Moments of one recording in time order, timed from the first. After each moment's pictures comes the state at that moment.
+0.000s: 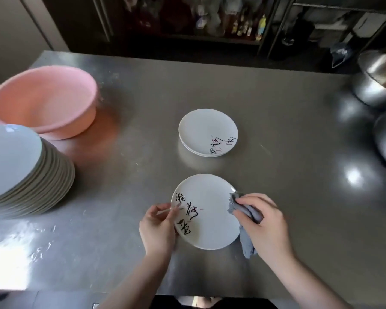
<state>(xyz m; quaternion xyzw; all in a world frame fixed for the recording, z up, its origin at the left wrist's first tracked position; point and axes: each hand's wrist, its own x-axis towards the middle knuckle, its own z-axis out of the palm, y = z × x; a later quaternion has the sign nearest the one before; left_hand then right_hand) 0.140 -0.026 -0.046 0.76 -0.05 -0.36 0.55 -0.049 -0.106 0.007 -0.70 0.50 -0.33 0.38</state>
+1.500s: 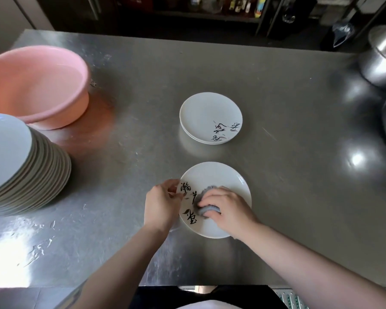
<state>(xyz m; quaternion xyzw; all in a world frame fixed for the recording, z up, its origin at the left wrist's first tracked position) 0.172 -0.051 -0.040 0.81 -0.31 -0.35 0.37 0.006 -0.119 -0.038 -0.86 0.36 -0.08 0.34</state>
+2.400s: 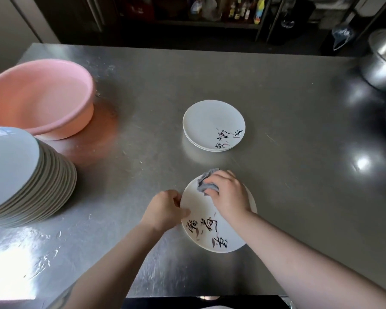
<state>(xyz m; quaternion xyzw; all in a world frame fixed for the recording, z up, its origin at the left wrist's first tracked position) 0.201 -0.061 -0.042 0.79 -0.39 -0.44 0.20 0.045 -0.145 -0.039 -0.82 0.48 -0.16 0.25</state>
